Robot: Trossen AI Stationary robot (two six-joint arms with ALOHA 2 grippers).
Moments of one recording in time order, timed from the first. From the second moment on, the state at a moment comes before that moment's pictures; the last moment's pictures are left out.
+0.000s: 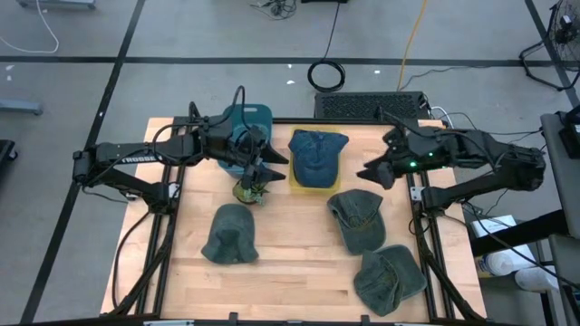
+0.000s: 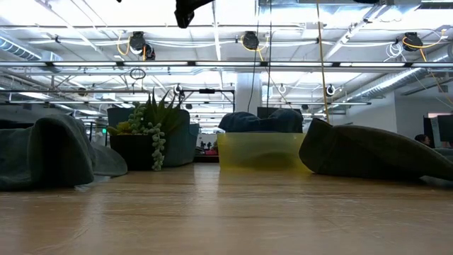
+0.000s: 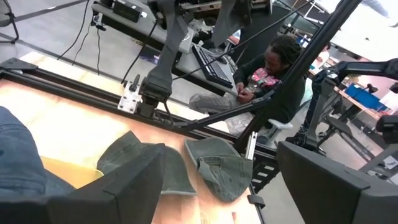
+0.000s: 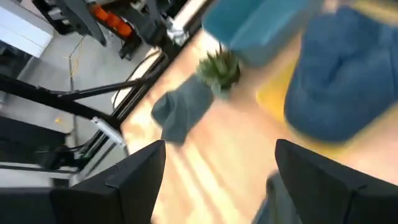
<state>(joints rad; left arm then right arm) 0.21 1.27 1.09 0.04 0.45 -0.40 0.02 0.99 1.35 -0.94 0.05 0.87</state>
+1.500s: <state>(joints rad) 0.21 1.27 1.09 0.03 0.47 -0.45 0.12 0.86 0.89 -1.24 -0.03 1.45</state>
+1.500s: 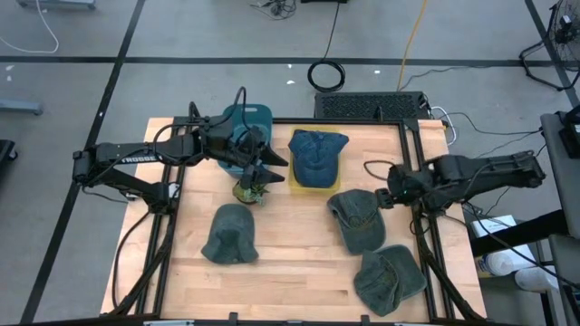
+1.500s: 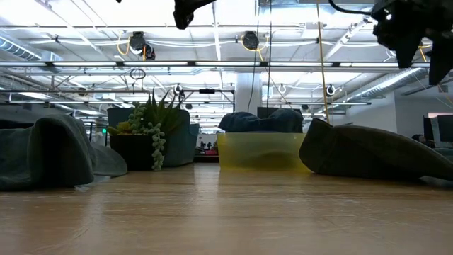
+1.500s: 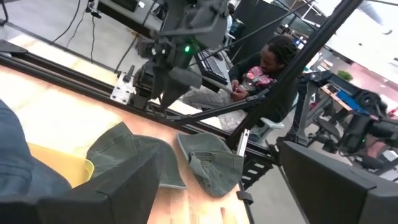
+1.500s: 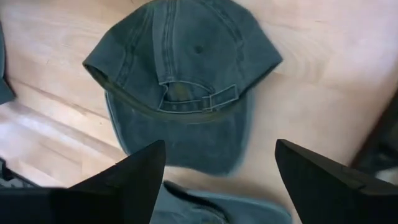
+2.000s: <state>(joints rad) 0.21 1.27 1.09 0.03 0.48 -0.45 0.33 0.86 0.65 -1.04 0.00 1.66</state>
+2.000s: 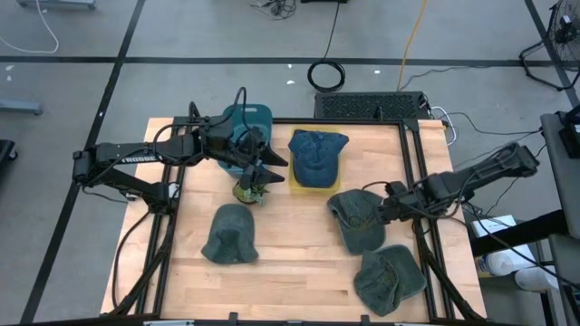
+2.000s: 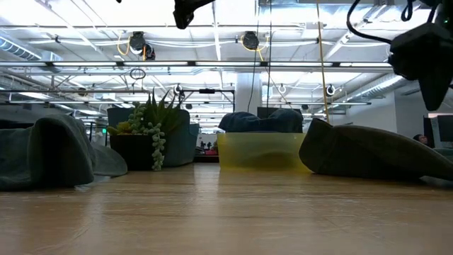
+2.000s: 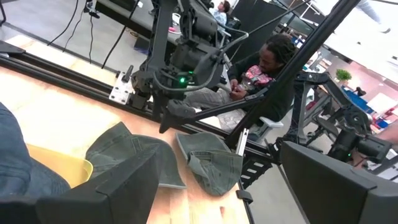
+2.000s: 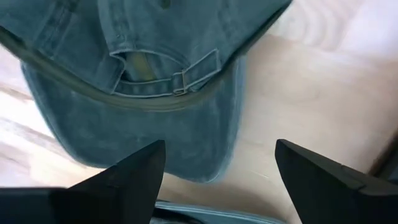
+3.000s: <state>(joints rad) 0.21 1.27 1.09 0.03 0.48 -0.45 0.48 0.86 0.29 -0.44 0.08 1.86</state>
